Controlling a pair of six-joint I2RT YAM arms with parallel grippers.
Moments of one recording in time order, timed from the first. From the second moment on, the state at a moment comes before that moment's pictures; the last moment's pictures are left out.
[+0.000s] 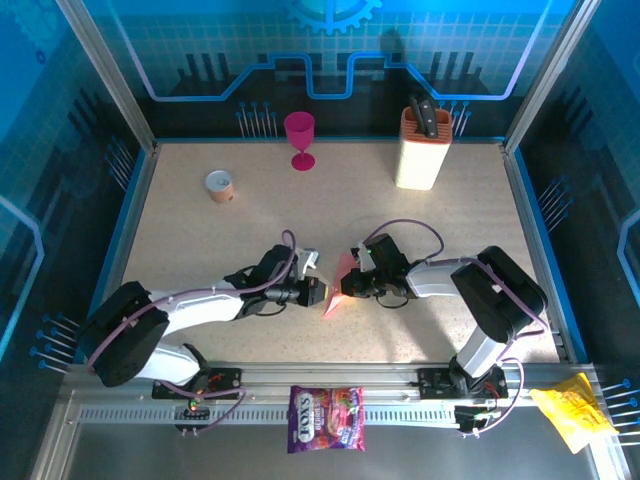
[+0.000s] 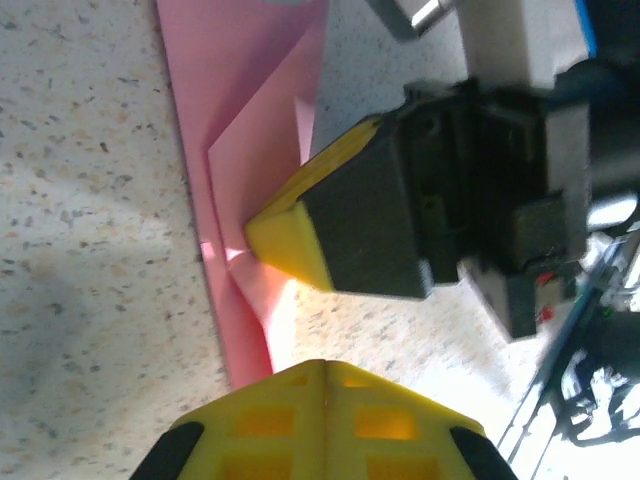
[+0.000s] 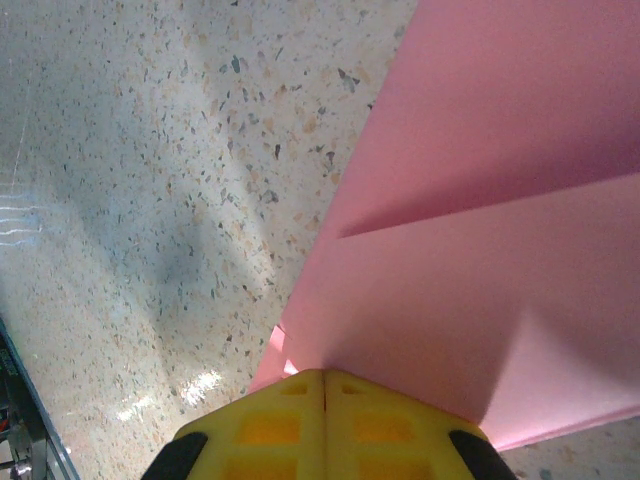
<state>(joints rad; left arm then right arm) -0.73 1.39 0.56 0.12 0.35 -0.64 0.59 1.68 0.62 0.11 -0.47 0.62</state>
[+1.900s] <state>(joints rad) -0.84 1.71 0.51 0.51 0.37 -0.68 0.59 1.69 0.61 0.14 -0.48 0.69</state>
